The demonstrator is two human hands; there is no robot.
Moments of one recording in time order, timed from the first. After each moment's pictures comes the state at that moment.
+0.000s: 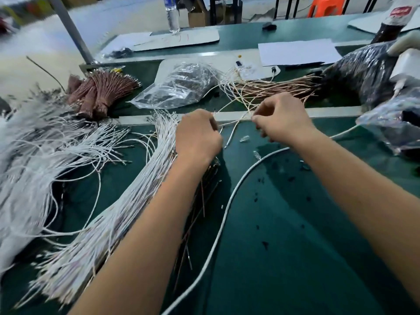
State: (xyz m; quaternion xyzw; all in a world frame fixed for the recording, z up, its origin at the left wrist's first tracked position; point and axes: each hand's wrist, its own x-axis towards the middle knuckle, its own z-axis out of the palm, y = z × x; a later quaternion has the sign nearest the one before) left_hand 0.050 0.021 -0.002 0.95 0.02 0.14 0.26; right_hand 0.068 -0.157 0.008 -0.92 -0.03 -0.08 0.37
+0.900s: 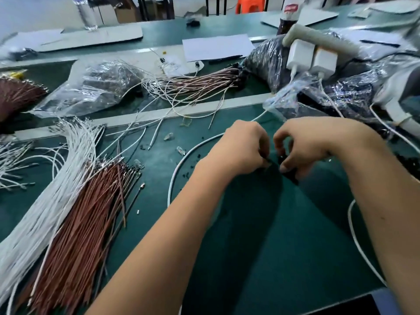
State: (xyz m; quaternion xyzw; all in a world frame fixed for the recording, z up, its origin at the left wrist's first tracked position) left_hand 0.011 -0.157 -0.009 0.90 -0.33 -0.08 0.28; right_hand -0.025 -0.318 0.033 -0.96 0.07 0.25 0.08
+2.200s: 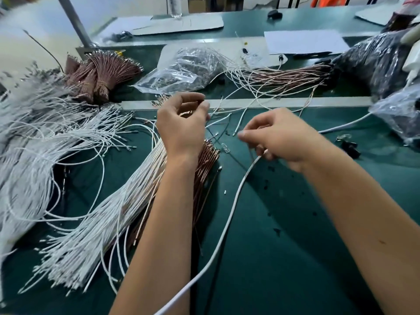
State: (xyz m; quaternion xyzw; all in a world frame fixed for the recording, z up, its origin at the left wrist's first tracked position) left_hand 0.024 0.055 -0.016 0.69 0.09 0.23 0.68; right_hand 0.007 -0.122 0.004 -0.84 0.00 0.10 0.54
